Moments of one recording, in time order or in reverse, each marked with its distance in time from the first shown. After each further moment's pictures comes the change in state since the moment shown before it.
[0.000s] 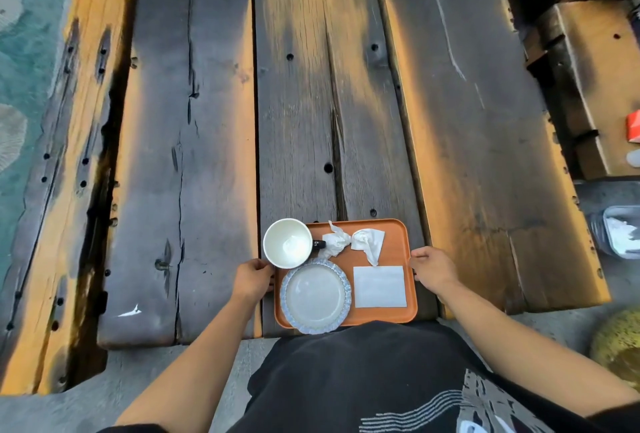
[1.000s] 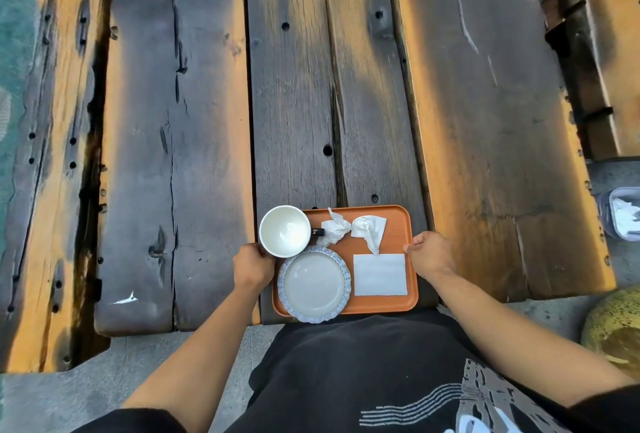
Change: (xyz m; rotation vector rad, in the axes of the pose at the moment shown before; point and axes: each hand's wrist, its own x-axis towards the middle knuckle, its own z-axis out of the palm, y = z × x) left_hand 0.003 0.010 0.007 0.463 0.127 0.179; right_hand -0.004 -0.017 0.009 -0.177 0.067 0.006
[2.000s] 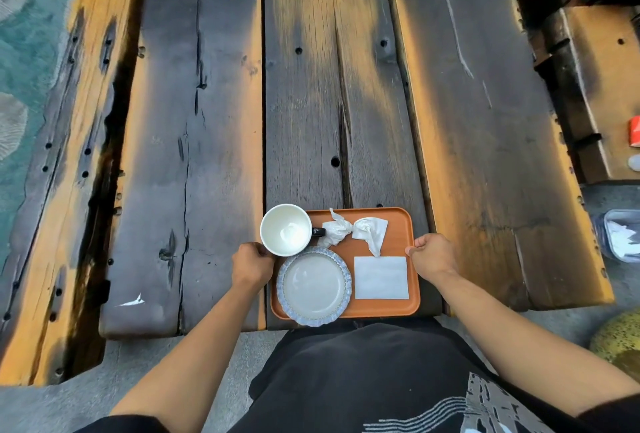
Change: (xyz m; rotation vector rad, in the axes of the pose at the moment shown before) left_hand 0.003 -0.010 -0.018 -0.105 0.020 0.002; right_hand -0.011 -0.011 -0.007 0.038 0.038 -0.057
